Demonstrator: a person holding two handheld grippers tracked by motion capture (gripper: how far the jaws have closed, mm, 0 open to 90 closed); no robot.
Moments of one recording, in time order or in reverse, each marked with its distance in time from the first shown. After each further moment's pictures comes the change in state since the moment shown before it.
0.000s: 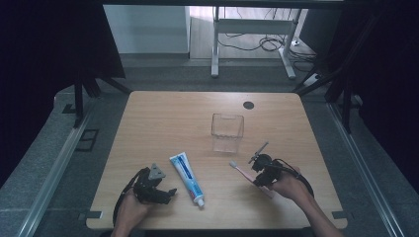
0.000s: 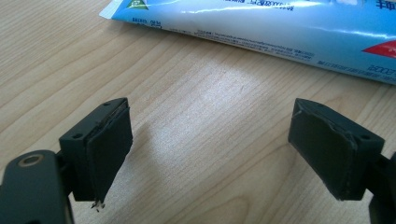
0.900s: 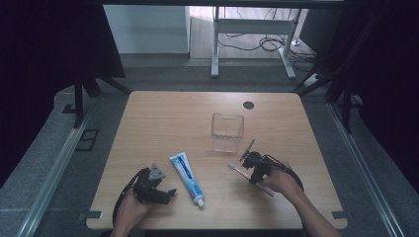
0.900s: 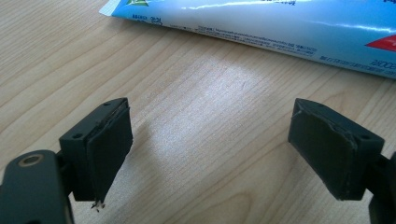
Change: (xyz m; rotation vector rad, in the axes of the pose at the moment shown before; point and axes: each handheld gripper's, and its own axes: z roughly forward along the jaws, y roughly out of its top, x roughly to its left) left arm 0.000 0.000 0.000 0.006 0.005 0.004; right arm 0.002 0.025 0.014 0.108 -0.026 0.010
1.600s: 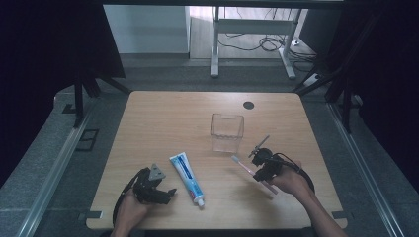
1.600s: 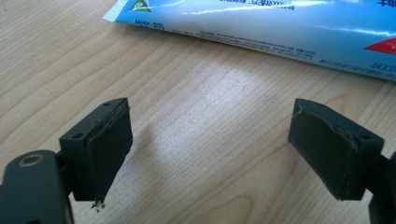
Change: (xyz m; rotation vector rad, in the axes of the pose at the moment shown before) left arm 0.000 0.000 -0.001 -0.010 0.012 0.012; right arm -0.005 -0.022 -0.037 -0.145 0.029 0.018
